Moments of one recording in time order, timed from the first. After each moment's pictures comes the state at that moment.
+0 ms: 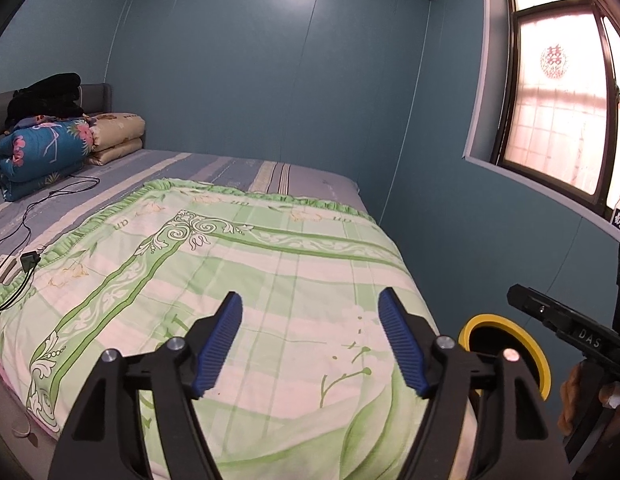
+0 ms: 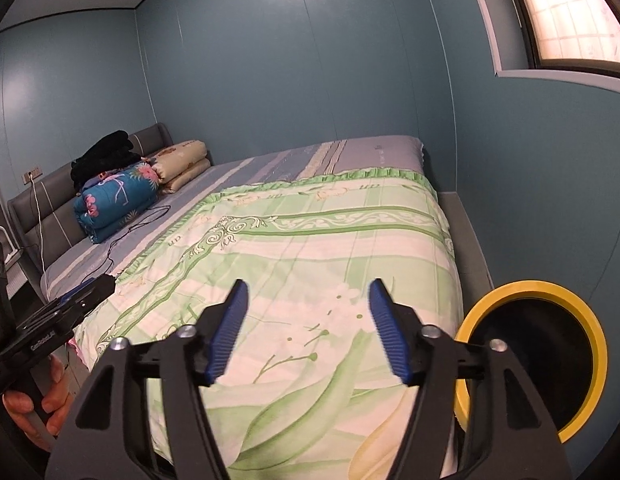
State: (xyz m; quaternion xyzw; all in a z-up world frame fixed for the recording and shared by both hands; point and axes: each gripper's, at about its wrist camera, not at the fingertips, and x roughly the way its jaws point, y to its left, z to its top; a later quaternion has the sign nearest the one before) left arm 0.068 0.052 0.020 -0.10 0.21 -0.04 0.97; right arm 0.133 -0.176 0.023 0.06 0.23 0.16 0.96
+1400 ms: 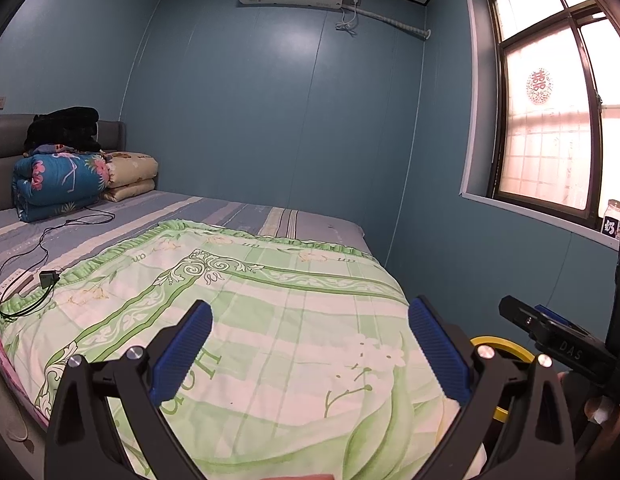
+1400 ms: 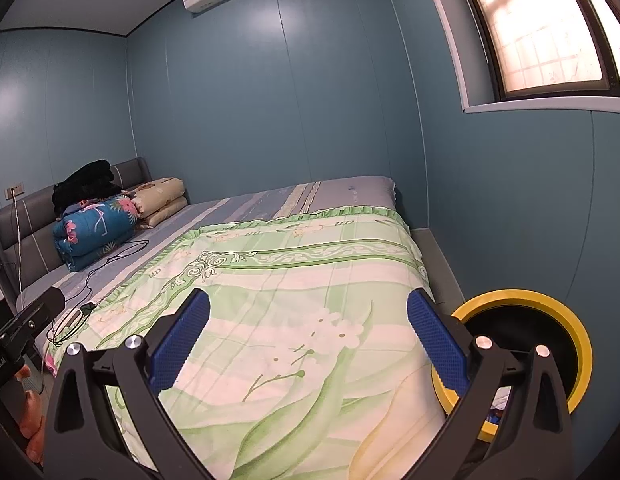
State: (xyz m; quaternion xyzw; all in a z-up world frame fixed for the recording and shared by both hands) left arm 0.009 0.051 0.019 -0.09 0.12 -0.02 0.99; right arm 0.088 -0.170 0.012 0.07 0.15 0.10 0.98
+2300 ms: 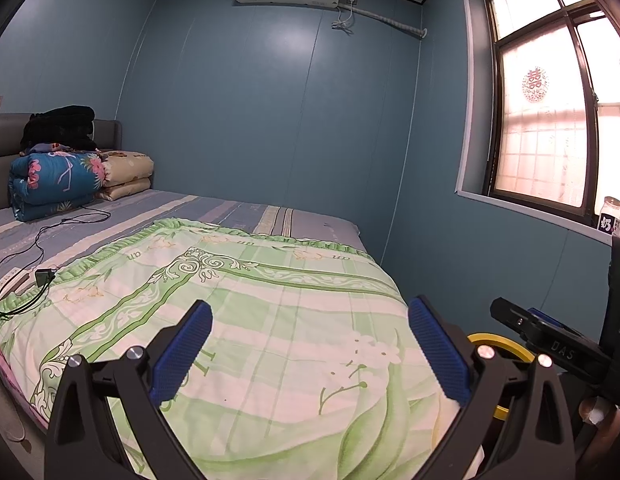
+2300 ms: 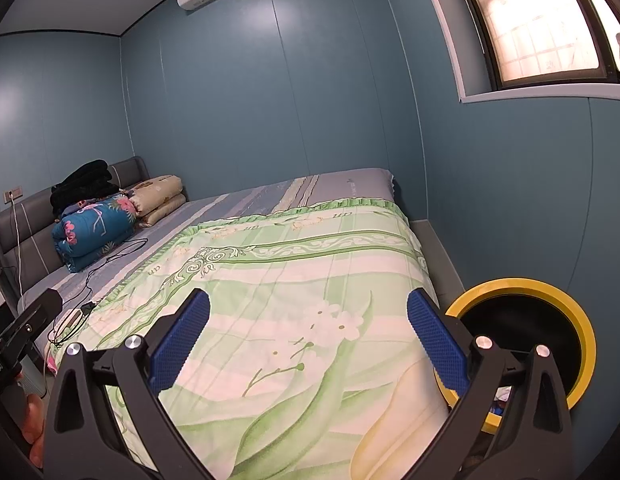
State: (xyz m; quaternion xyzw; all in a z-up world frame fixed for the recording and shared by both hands) left arm 0.008 0.049 0.015 -0.09 0.12 -0.03 0.99; right arm 0.095 -0.178 0.008 0.07 0.16 0.10 0.98
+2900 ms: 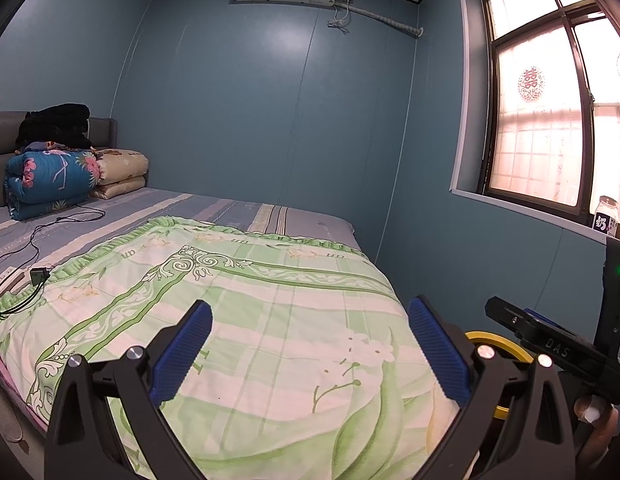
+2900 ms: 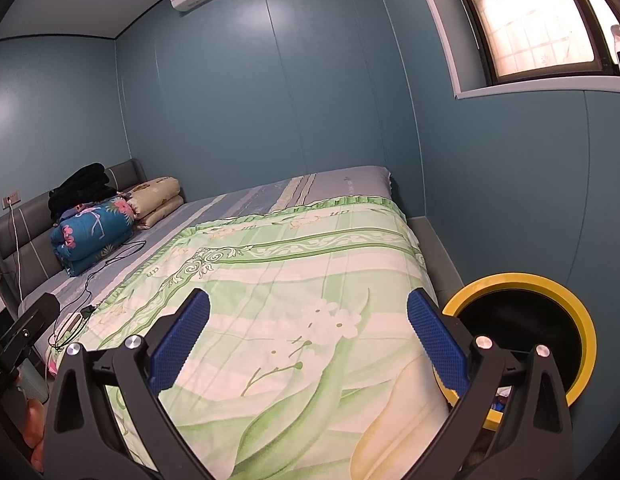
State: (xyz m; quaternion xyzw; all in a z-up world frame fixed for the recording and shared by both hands) left arm 0.008 0.049 0.014 -0.09 0.12 -0.04 0.99; right arm 0.097 -0.183 0.005 0.08 0.17 0.10 0.98
